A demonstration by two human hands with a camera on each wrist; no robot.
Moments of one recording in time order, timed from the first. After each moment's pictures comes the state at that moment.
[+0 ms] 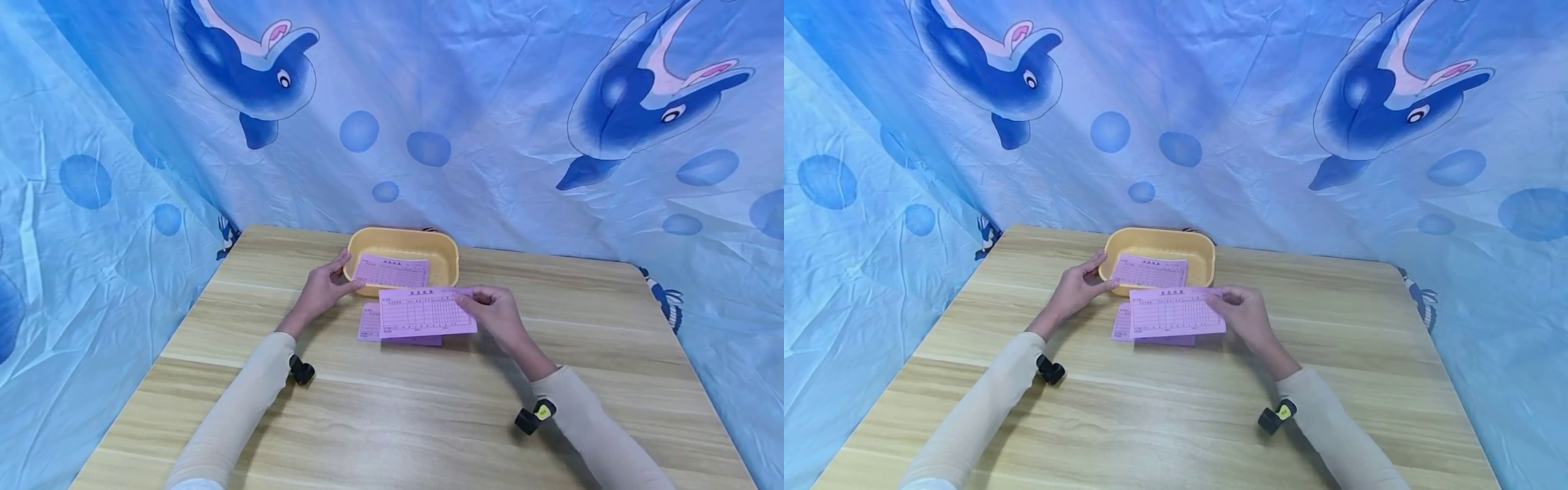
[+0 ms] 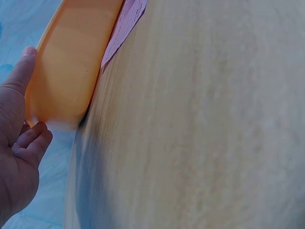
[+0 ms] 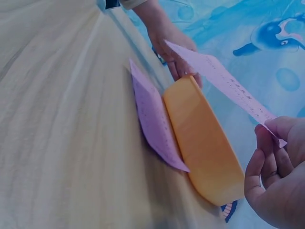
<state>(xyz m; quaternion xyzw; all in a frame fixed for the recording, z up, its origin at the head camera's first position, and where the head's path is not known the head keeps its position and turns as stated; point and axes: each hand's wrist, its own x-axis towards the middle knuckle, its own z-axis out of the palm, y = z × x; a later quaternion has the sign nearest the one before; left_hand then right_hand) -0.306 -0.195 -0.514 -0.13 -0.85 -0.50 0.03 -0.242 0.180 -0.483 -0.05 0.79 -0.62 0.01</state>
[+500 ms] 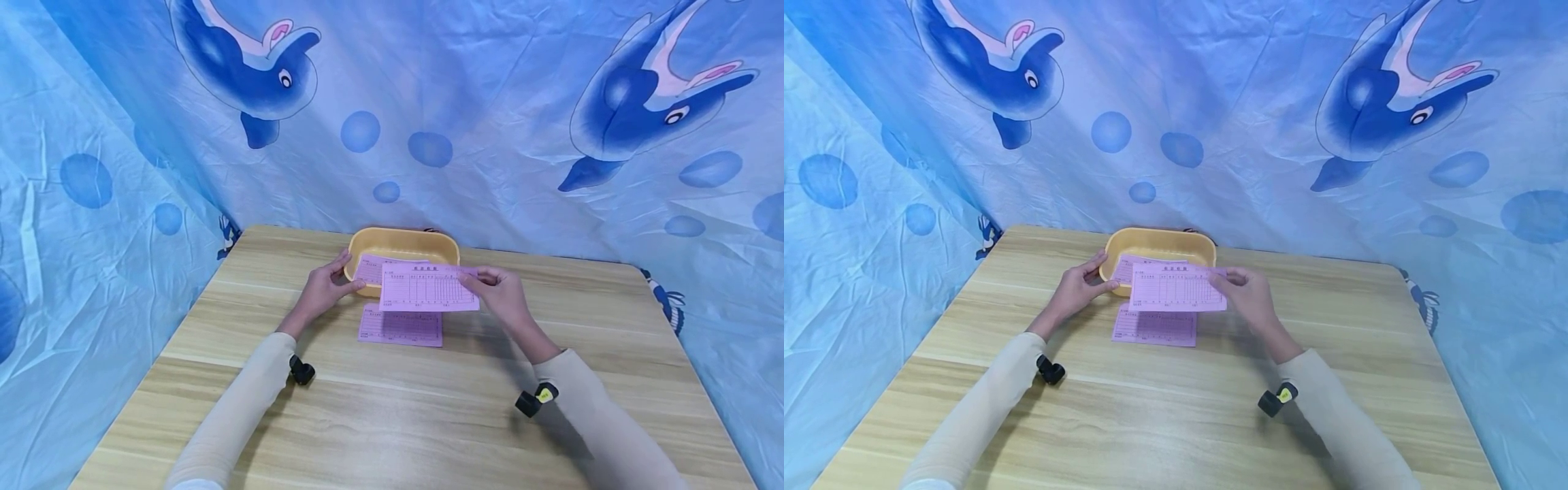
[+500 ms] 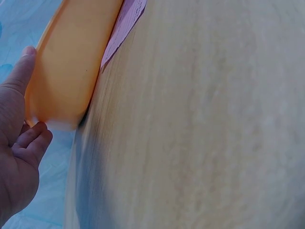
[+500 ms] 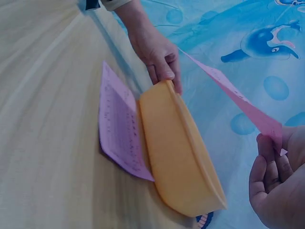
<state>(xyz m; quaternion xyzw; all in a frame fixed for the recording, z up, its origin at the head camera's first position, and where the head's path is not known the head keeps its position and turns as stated) -0.306 -0.195 -0.514 -0.13 -0.85 -0.51 0.03 -0.259 0.177 -0.450 -0.02 0.80 -0.61 -0.01</state>
